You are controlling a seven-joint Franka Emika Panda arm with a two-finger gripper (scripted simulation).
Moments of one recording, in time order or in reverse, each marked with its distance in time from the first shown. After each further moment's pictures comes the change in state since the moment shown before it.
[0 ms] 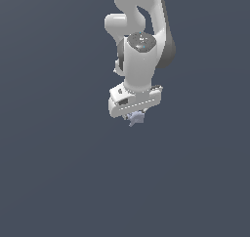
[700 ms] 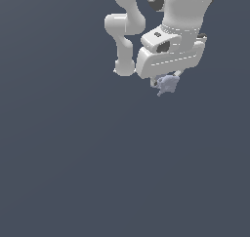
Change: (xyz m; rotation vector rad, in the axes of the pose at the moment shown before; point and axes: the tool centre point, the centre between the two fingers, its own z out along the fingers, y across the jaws) arm 0.007 -0.095 -0.152 -0.001 0.000 -0.001
